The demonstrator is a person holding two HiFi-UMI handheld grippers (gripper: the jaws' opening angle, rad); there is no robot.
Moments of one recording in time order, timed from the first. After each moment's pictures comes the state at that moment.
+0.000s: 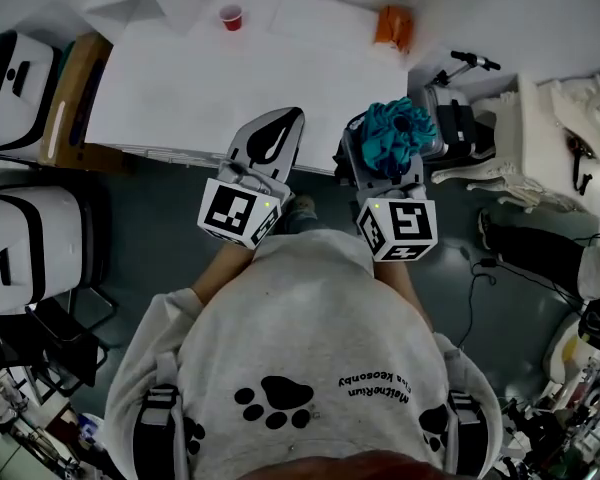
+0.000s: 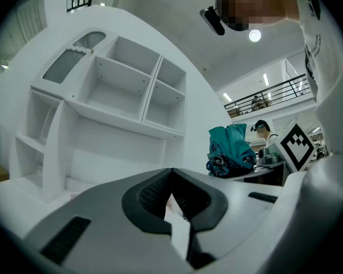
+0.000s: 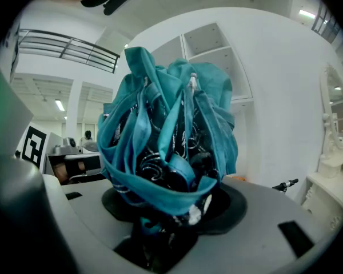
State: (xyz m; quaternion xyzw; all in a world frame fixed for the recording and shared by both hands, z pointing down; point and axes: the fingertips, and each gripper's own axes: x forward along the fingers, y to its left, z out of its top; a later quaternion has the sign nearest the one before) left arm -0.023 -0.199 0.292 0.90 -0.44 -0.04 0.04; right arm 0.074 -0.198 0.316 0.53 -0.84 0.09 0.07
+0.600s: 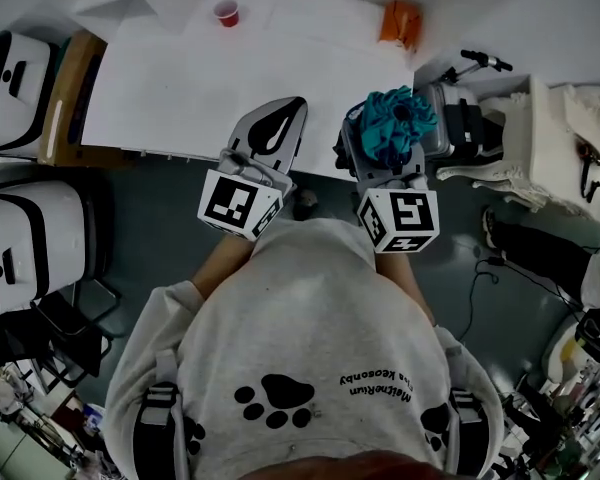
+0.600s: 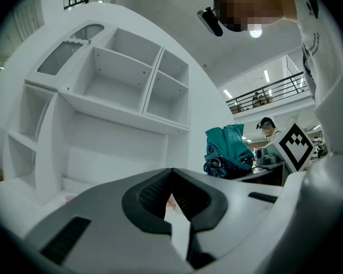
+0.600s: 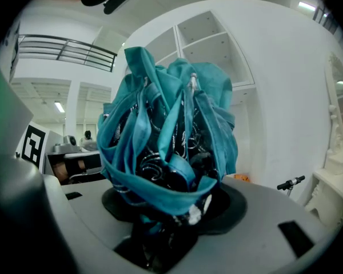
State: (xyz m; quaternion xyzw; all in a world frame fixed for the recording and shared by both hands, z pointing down) left arm -0.012 -0.252 0.304 0.90 -0.44 -0.03 0.04; right arm 0.079 -0.252 0.331 0.52 -0.85 0.10 0.08
